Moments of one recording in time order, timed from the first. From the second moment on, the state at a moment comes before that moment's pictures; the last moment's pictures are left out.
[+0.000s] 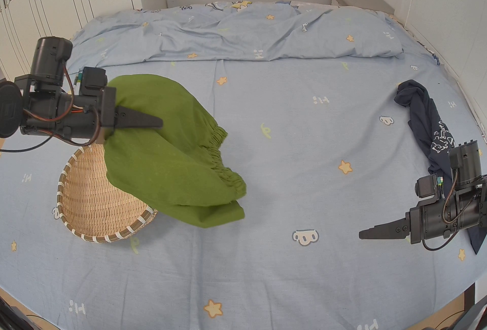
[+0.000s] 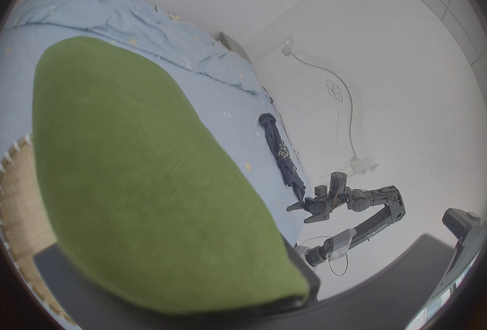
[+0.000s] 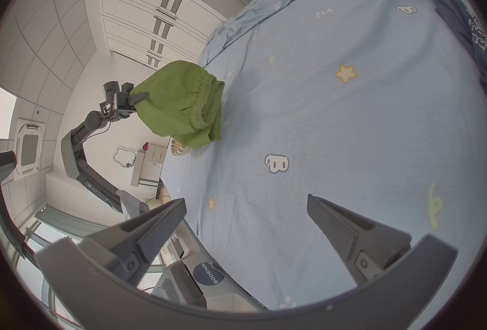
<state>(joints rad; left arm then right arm) -0.13 1.66 -1.32 0.20 -0.81 -0.25 0.21 1.49 -0.59 -0.10 0.71 0.18</state>
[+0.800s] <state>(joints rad) 0.29 1.60 -1.14 0.16 -0.83 -0.35 0.25 1.46 -0.58 -0.10 0.71 0.18</state>
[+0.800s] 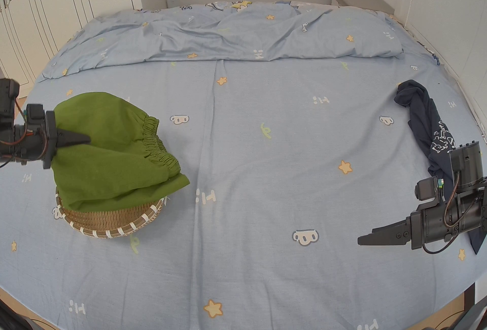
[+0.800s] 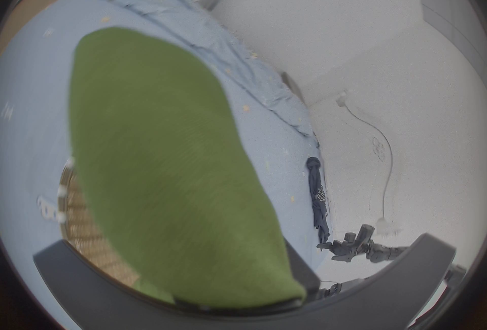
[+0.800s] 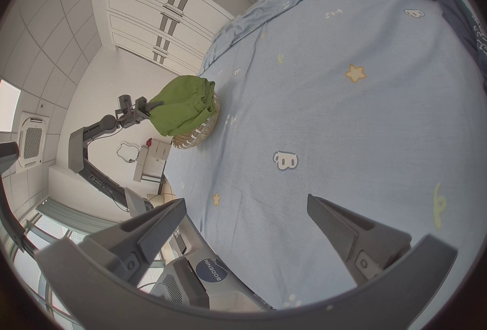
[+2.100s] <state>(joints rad) 0.27 2.00 -1.21 0.36 -0.56 -0.40 0.30 1.43 -0.56 -0.10 0.70 0.18</state>
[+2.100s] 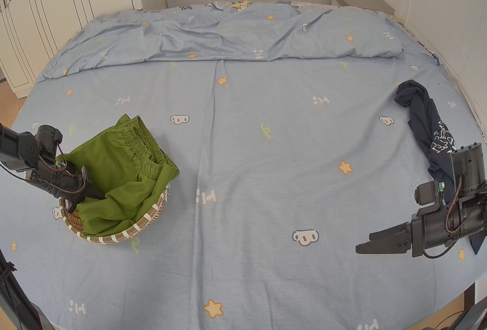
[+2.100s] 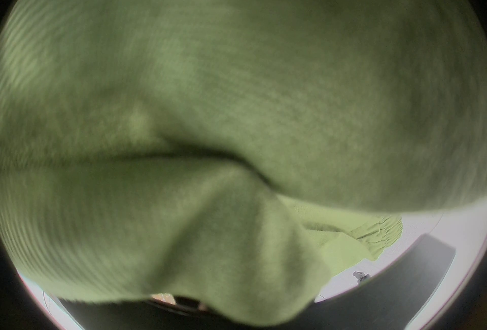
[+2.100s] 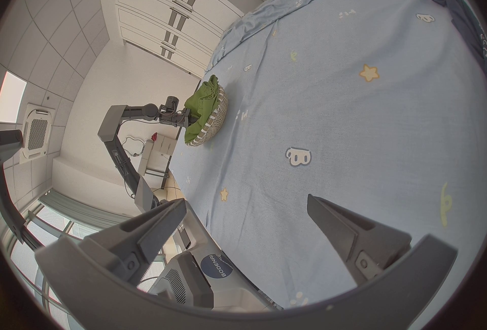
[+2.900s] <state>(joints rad) 0.23 1.69 -1.22 0.60 -0.38 -0.33 0.29 1.43 -0.57 -0.10 0.69 0.18</state>
